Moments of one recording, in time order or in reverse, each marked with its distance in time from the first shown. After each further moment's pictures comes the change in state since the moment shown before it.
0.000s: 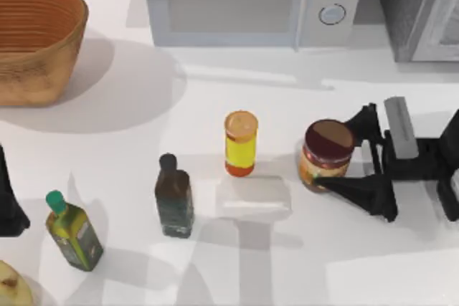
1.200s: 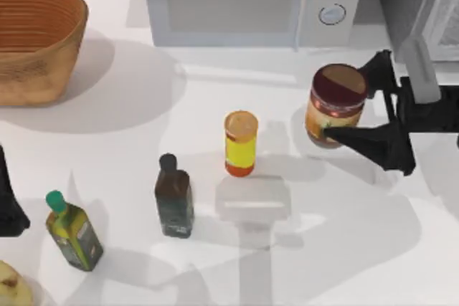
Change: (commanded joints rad) left arm 0.000 0.000 0.000 0.000 0.000 0.000; right arm -0.004 -0.338 -0.031 -0.267 0.005 0.023
